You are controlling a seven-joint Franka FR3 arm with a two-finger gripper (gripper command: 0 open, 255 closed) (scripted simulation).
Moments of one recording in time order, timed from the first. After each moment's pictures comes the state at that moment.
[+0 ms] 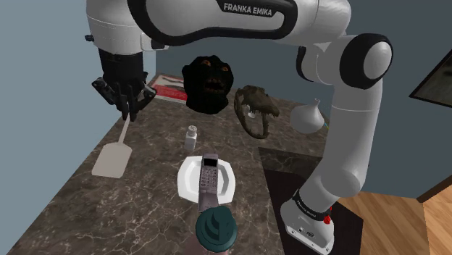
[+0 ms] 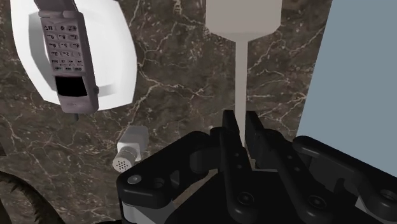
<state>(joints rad) 0.03 0.42 0.91 -1.41 -0.39 1.65 1.79</state>
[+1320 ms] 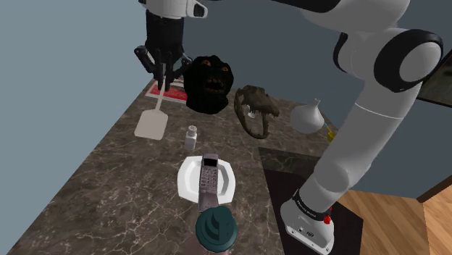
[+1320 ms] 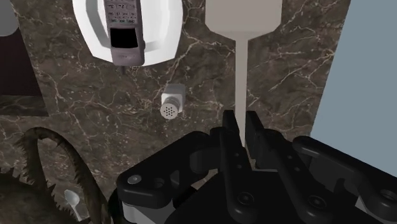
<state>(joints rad) -0.22 0.14 0.94 -1.51 -0.18 1.60 1.57</state>
